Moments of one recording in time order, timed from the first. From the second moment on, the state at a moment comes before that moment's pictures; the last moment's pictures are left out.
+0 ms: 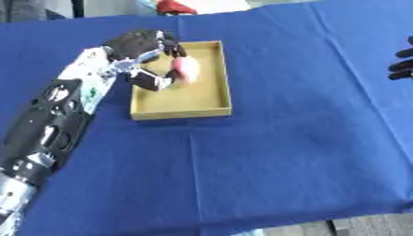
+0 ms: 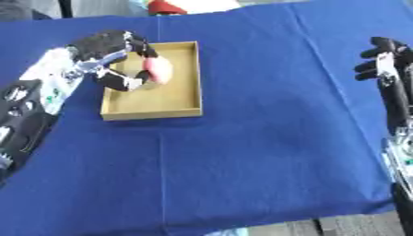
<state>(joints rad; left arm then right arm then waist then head) -0.95 0.33 -0.26 -0.97 -1.02 -0.49 -0.12 -0.30 -0.41 -0.04 -1.62 0.00 -0.17 -0.22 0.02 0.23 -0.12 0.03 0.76</state>
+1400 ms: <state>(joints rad) -0.38 0.49 -0.03 -1.83 0.09 -0.11 -0.12 -0.31 -0.41 -0.05 -1.62 0.02 -0.17 -0.23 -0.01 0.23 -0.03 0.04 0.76</state>
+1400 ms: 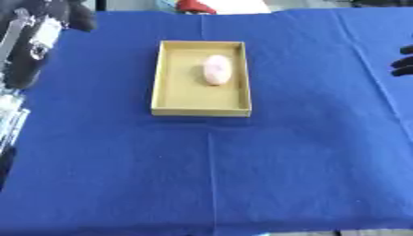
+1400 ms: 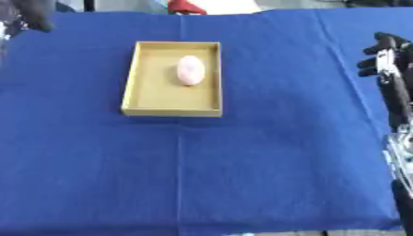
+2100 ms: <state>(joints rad) -0.34 0.44 -0.01 -1.82 0.07 -0.09 -0.13 -0.31 -0.39 -0.05 -1.62 0.03 -0.17 -0.23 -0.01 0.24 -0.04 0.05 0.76</state>
